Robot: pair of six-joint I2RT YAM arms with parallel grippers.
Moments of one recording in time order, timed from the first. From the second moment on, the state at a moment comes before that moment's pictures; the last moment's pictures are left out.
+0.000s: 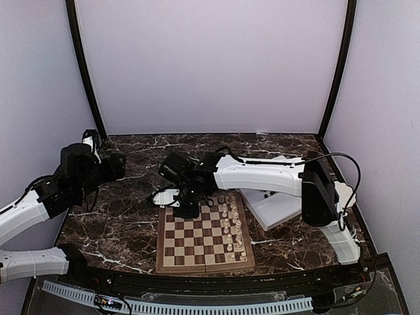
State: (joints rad) left arm -0.56 0.82 0.65 -0.23 -0.44 -0.46; right arm 1.16 2.30 2.05 -0.86 0.02 -0.58
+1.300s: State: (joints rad) left arm -0.55 0.83 0.61 -0.20 -0.38 -0.50; right arm 1.17 2.35 2.09 -0.84 0.00 -0.56
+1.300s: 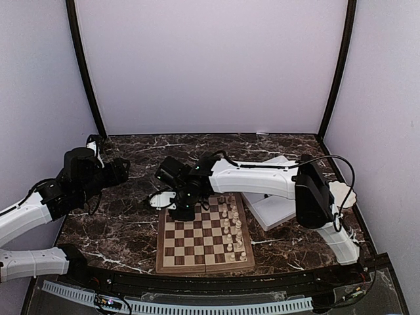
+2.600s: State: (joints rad) left arm -0.55 0.85 0.60 -0.20 -0.35 -0.51; right arm 1.16 2.41 2.15 -0.85 -0.05 -0.55
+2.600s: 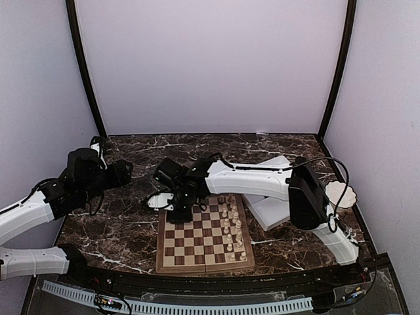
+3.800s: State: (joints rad) left arm -0.62 1.31 0.95 -0.12 0.26 -0.29; right arm 0.39 1.83 1.35 -0.75 -0.08 -0.60
